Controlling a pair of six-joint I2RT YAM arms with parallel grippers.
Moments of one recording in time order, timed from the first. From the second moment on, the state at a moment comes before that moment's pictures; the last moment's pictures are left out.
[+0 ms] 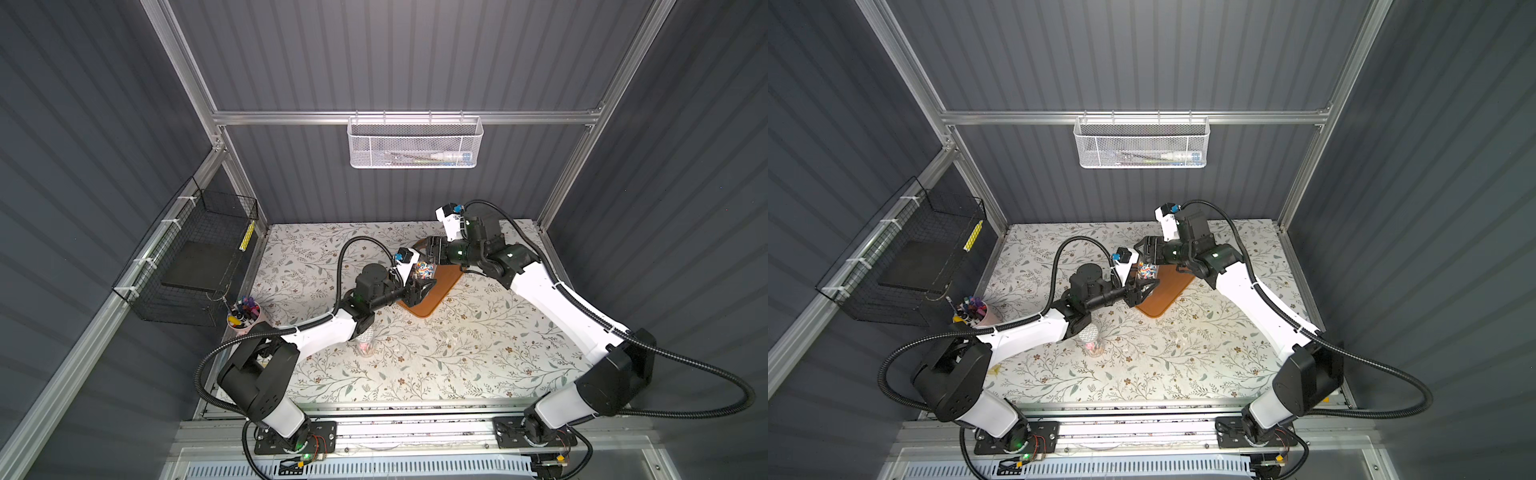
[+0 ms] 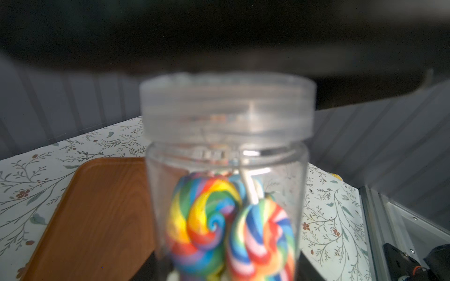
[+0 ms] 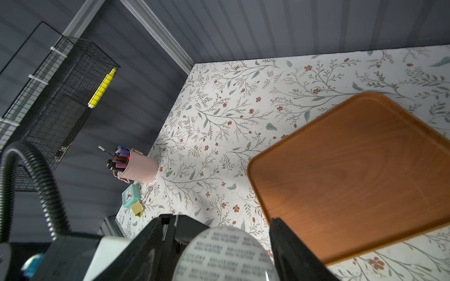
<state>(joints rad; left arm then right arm) -0.72 1.58 0.90 0.52 0.36 -0.17 0.53 1.55 1.49 -0.48 -0.31 0.44</state>
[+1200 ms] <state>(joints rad) -0.68 1.58 0.89 0.69 0.65 -0.30 0.41 1.49 1.39 -0.31 -0.79 0.24</state>
